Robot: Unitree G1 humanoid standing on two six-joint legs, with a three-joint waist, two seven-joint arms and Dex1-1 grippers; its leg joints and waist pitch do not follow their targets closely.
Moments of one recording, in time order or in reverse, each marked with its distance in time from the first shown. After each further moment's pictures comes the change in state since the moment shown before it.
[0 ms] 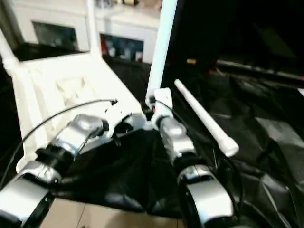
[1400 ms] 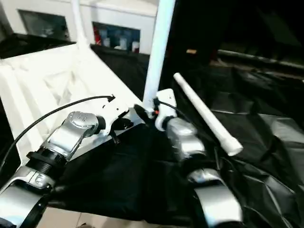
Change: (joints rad) left arm 0.045 0.071 0.012 -0.127 -0.036 -0.068 -0.096; right arm 0.109 -0.133 0.015 -0.211 0.001 0.025 0.397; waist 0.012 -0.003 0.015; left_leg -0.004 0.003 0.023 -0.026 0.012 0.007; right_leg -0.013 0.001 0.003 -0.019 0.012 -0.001
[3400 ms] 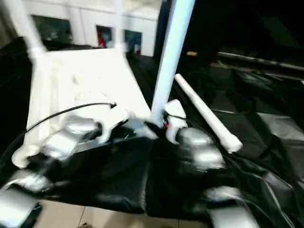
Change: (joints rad) left arm -0.006 -0.043 -0.008 0.090 -0.004 -0.064 -0.025; right arm 0.095 0.005 0.031 -0.122 -0.022 0.141 -0.149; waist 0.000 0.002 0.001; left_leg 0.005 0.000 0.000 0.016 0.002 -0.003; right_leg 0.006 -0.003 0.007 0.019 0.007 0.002
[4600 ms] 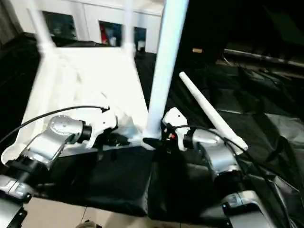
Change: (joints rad) left arm 0.098 0.169 -0.020 -0.161 -0.081 -0.107 -0.365; right arm 0.083 -0.252 0.136 -0.191 0.026 -0.031 0.585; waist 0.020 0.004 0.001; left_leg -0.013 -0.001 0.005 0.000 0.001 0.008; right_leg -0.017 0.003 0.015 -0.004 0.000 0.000
